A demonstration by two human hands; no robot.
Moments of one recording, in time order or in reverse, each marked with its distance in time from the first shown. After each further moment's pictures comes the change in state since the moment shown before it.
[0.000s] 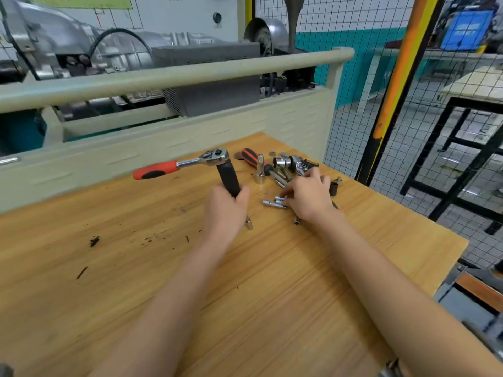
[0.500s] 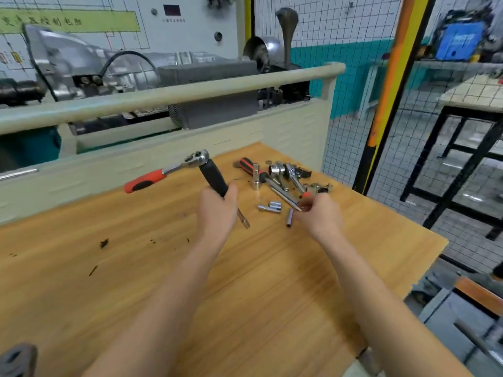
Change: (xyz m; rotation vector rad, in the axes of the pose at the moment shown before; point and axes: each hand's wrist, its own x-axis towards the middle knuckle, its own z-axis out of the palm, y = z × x) left_hand -0.009 0.019 -0.012 -0.059 0.127 -0.001; right_hand -0.054 0.008 -0.018 0.493 0.099 0.368
